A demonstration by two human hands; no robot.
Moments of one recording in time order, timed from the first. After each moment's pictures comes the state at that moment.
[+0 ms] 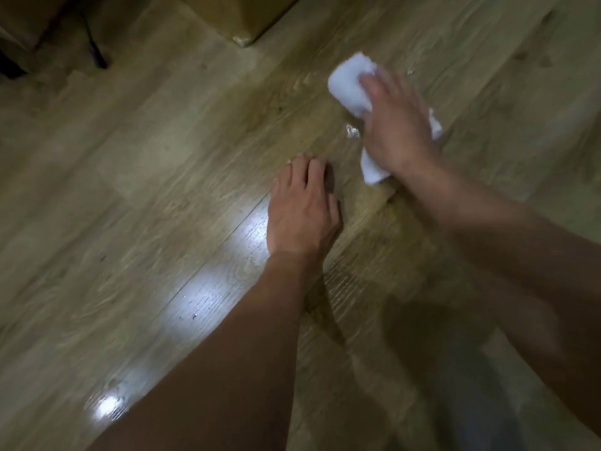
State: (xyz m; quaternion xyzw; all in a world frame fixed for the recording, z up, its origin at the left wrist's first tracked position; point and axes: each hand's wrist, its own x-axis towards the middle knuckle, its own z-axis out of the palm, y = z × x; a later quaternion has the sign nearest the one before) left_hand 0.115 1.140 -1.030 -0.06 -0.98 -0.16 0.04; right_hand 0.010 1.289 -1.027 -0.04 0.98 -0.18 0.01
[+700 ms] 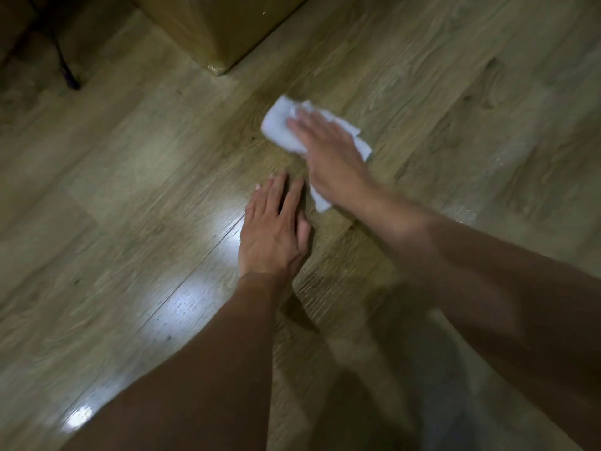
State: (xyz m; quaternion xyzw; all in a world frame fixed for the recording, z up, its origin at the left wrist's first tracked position) left_hand 0.114 1.140 -1.029 -0.08 -0.99 -0.12 0.01; right_hand 0.006 1.271 -1.027 -0.19 0.96 -0.20 0.03
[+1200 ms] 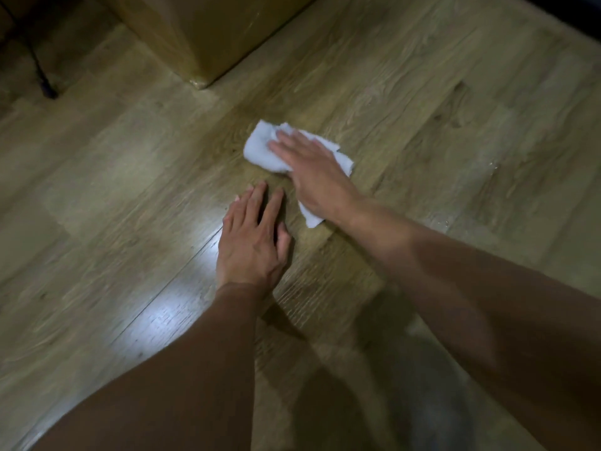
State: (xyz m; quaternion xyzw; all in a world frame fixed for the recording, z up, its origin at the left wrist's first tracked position) left_hand 0.115 1.145 -1.024 -0.07 -0.99 -0.12 0.01; right_hand 0.012 1.284 -1.021 -0.23 0.95 -0.21 0.05
